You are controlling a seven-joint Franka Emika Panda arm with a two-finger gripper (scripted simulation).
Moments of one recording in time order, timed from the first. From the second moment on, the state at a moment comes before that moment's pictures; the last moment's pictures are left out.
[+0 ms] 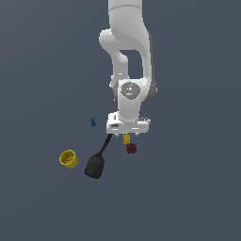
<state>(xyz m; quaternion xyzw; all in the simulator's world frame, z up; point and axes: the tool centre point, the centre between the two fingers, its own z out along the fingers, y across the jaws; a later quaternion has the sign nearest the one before) -0.035 0.033 0.064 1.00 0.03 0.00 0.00</state>
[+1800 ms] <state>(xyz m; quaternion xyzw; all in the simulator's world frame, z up) -0.036 0.022 0.055 1.00 0.03 0.00 0.00</state>
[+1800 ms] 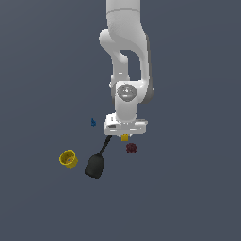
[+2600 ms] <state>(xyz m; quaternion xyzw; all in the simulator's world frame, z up) -0.031 -0.024 0.198 1.00 0.03 0.00 0.00</state>
